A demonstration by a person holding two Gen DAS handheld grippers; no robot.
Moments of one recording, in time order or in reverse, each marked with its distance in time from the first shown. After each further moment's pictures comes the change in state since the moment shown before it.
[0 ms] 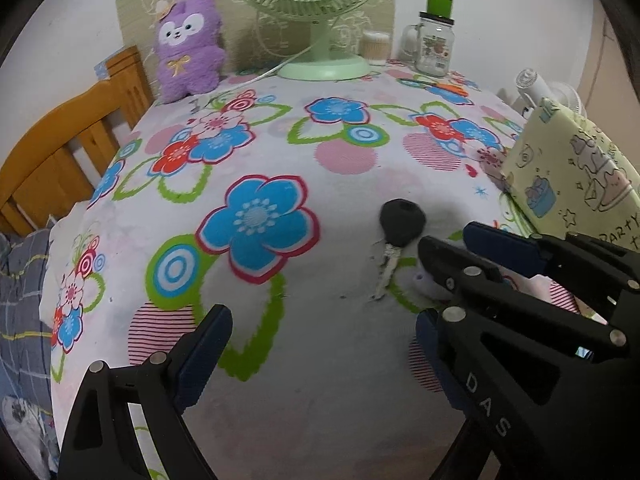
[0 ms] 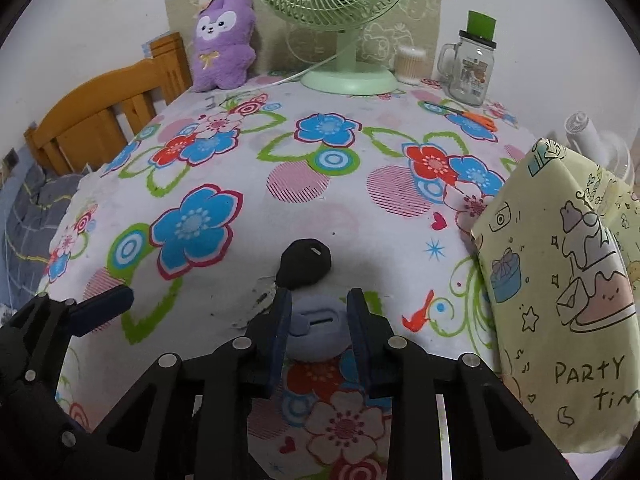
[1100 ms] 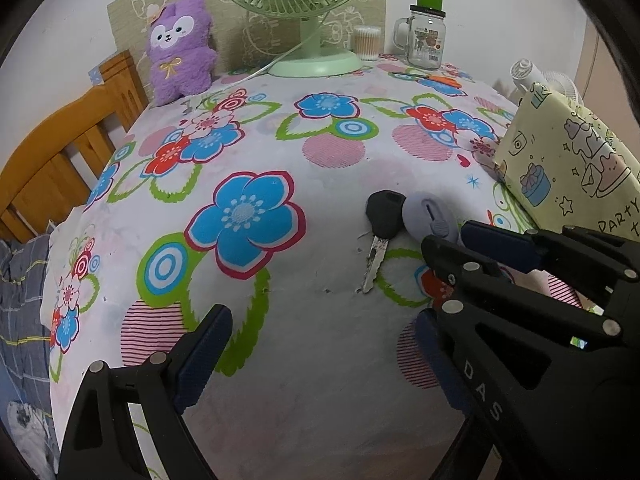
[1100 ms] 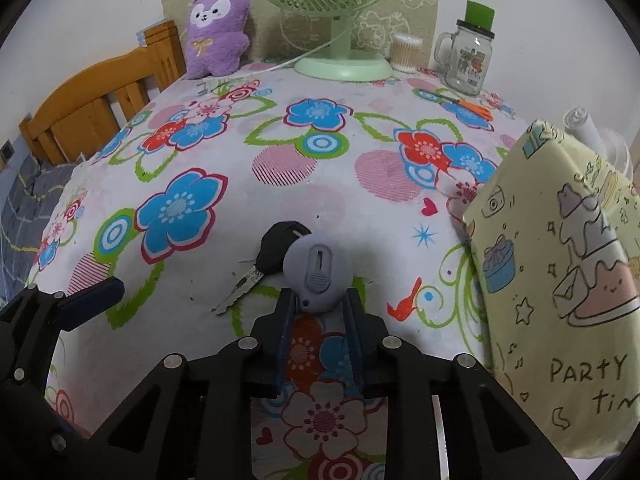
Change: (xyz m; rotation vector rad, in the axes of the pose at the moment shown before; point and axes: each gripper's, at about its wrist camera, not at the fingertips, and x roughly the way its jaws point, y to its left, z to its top) left arm 0.005 -0.007 -0.002 0.019 0.012 0.010; right arm 0.006 -0.006 -0.004 -0.016 0.029 -0.030
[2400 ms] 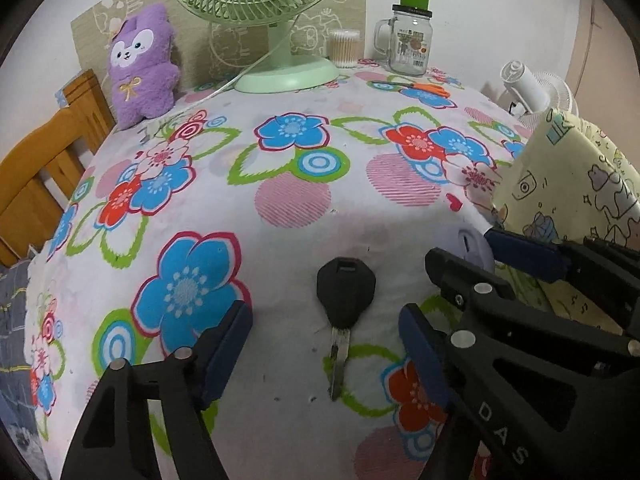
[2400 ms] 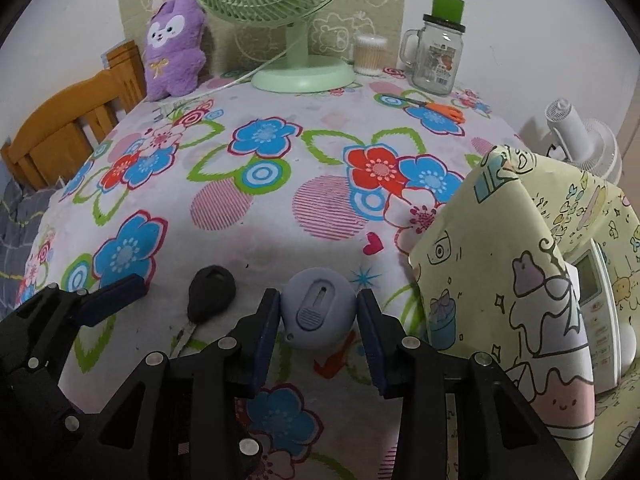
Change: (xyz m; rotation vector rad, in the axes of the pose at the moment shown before) left arm 0.031 -0.020 0.044 0.027 -0.011 -0.056; right arm 0.012 -0.040 0.027 0.078 -0.002 -0.044
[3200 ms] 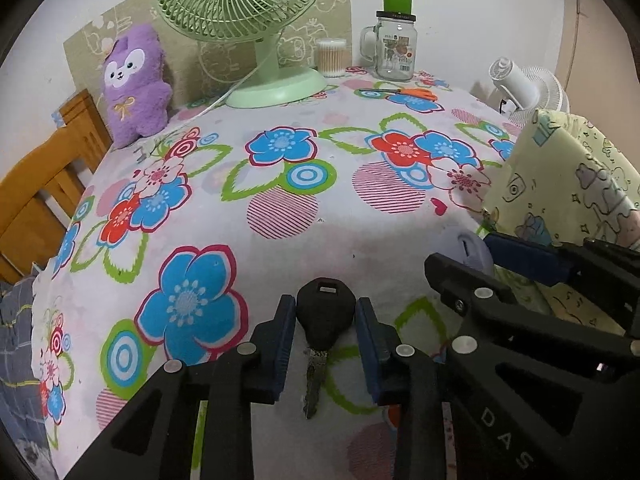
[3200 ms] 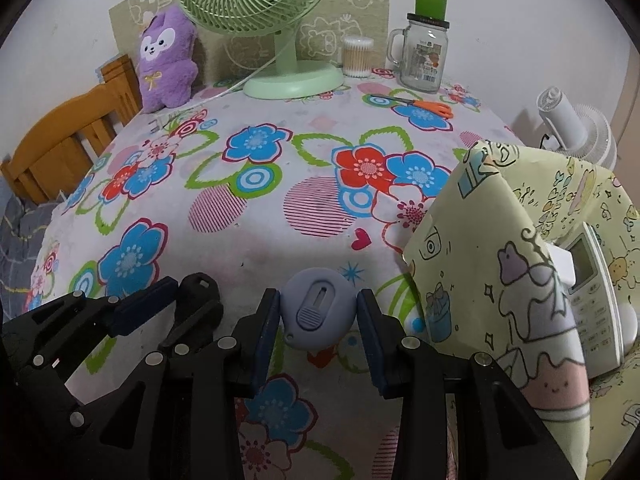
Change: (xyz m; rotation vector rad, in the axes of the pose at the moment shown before) left arm -0.012 -0.010 0.000 0.053 -0.030 0.015; right arm -0.010 -0.007 -0.005 0.036 -0.013 0.009
